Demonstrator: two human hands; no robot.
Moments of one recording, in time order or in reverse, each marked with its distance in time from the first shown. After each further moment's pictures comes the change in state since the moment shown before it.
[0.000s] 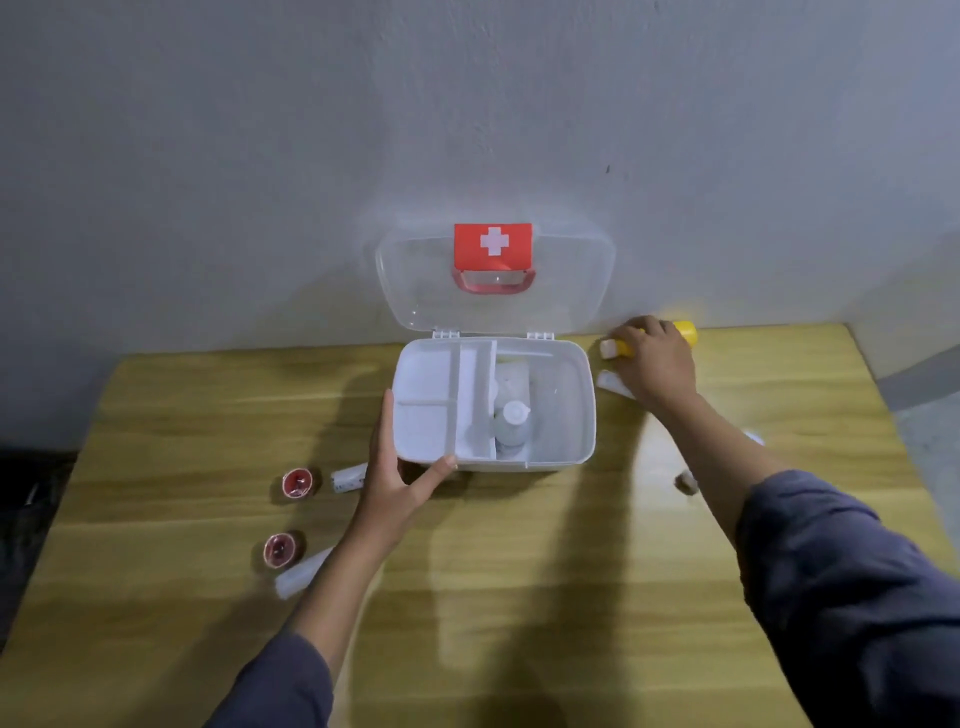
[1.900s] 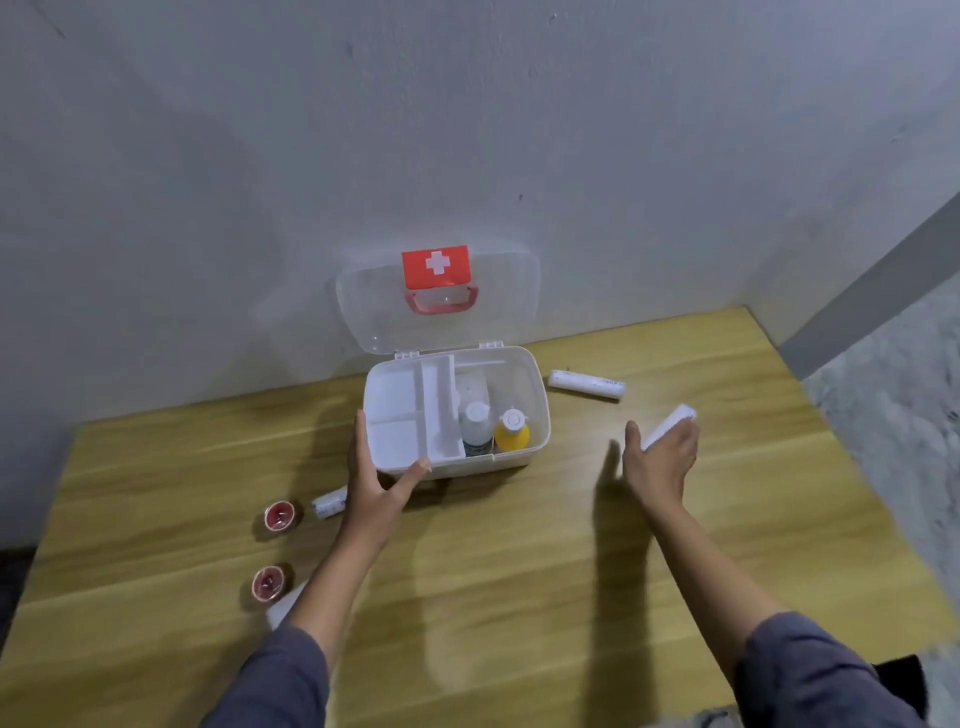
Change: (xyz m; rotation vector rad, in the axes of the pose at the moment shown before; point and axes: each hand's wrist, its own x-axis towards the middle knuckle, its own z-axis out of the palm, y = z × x) left_hand -0.002 0.004 0.000 0.056 -0.029 0.018; right_hand -0.141 0.011 0.016 0.602 0.251 0.746
